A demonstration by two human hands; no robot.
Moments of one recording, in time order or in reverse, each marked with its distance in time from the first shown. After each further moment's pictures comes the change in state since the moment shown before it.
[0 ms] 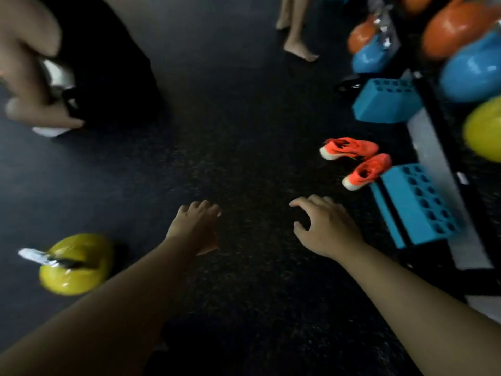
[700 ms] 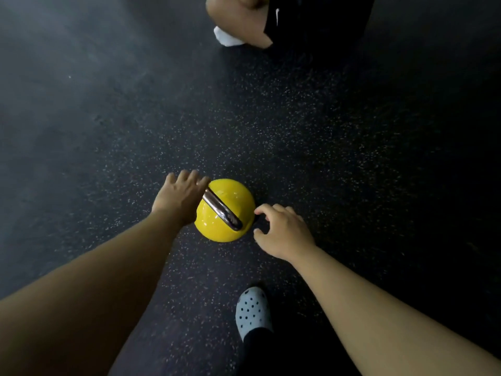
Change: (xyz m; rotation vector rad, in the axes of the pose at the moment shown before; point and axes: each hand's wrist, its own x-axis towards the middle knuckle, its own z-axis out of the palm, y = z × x) left_hand -0.136 -0.468 0.113 0.179 -0.112 -0.482; right_hand 0.161 -0.447 0.282 0.109 -0.524 -0.330
